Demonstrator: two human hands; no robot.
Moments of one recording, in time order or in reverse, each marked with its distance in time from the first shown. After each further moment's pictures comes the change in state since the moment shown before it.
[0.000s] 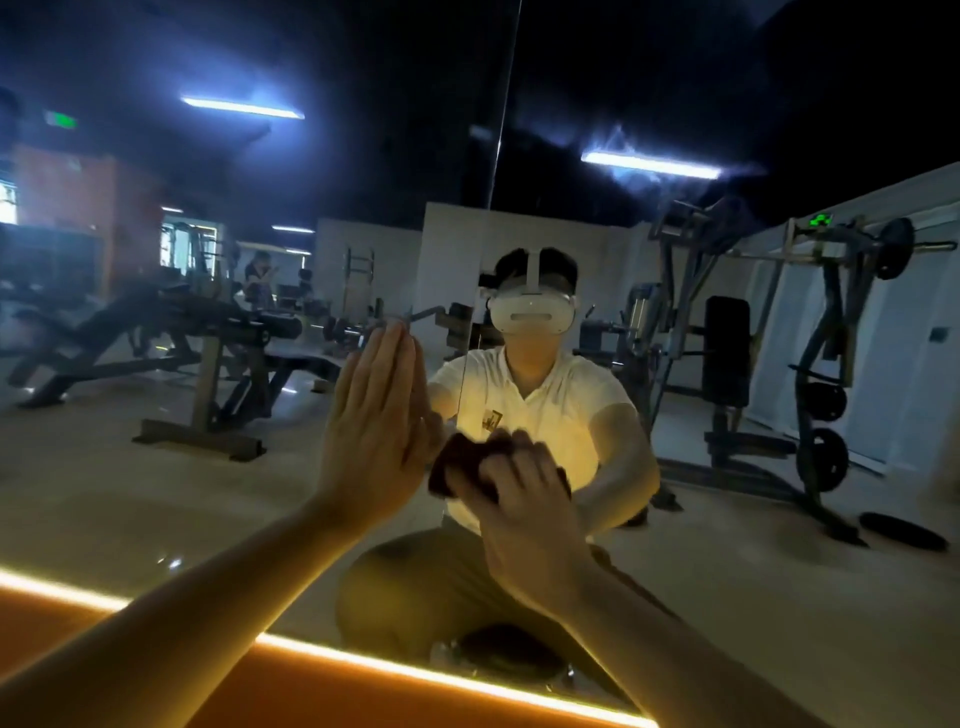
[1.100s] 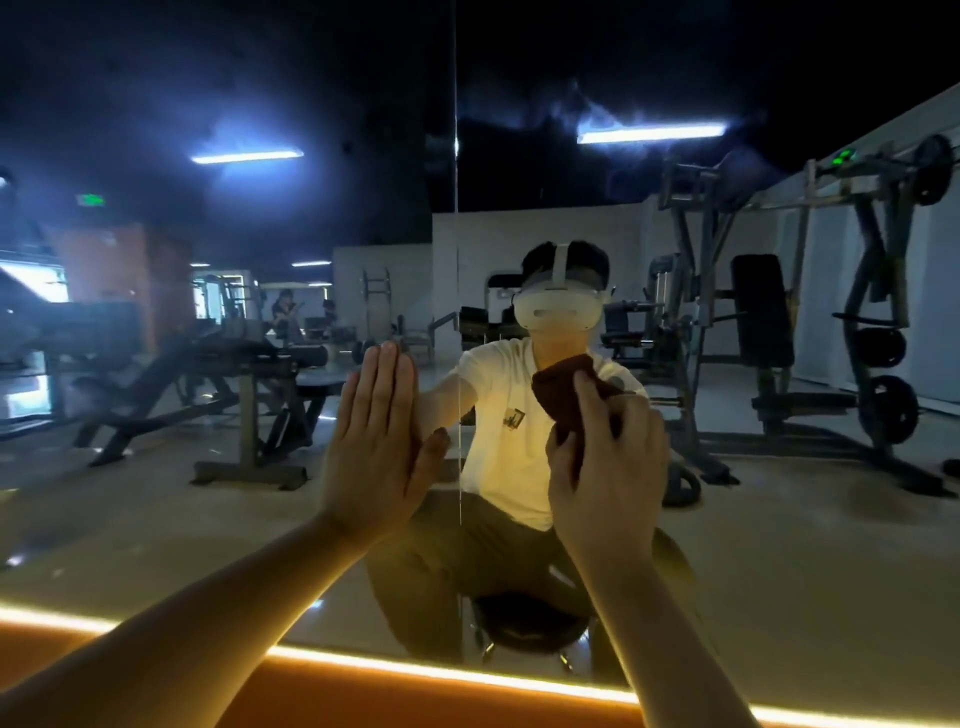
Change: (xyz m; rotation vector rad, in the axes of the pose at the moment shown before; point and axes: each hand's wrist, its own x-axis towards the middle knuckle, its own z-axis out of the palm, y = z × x) left_hand -0.017 -0.022 0.017 0.211 -0.172 0.082; right_hand -0.002 0.014 -0.004 0.135 0.406 0.742
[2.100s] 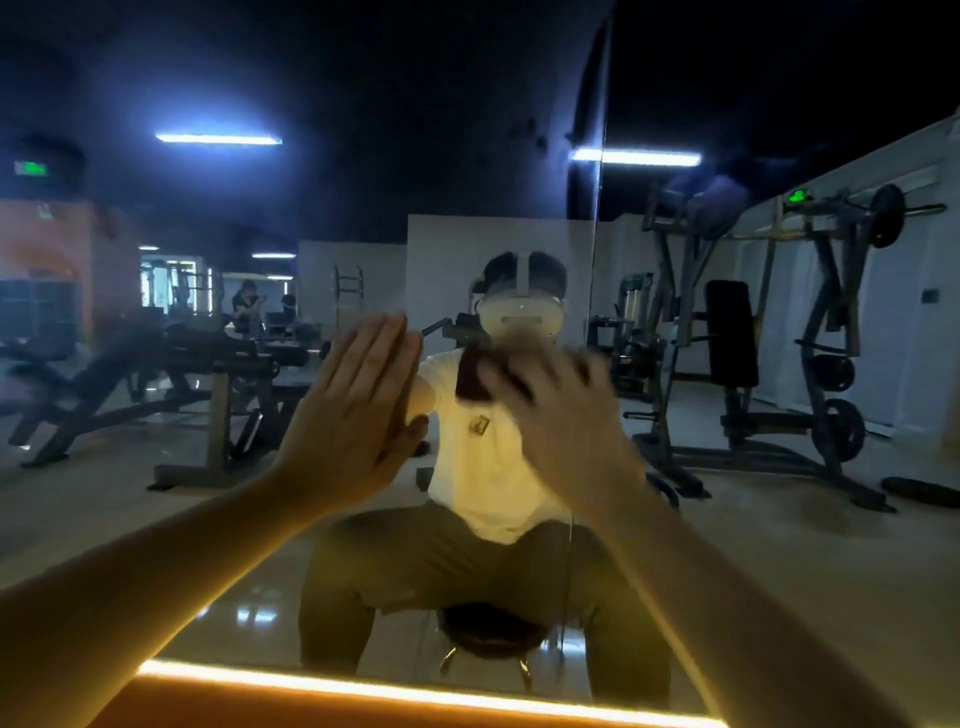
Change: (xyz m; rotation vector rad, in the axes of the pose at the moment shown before) left_hand 0.014 -0.148 -0.035 -0.006 -0.039 0.190; right_hand 0.054 -0.125 0.054 -0.381 -0.040 -0.713
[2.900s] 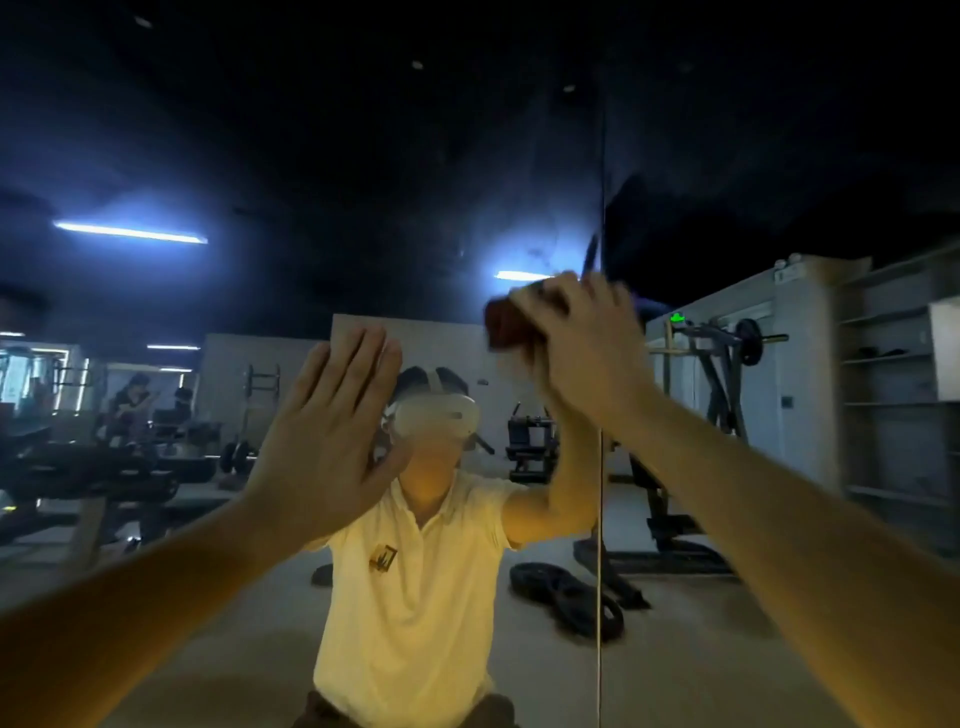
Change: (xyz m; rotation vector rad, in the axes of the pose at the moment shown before) left_hand 0.103 -0.089 -0.018 0.011 0.230 -0.019; right_hand 0.189 0.099 -0.012 -0.159 0.031 0.099
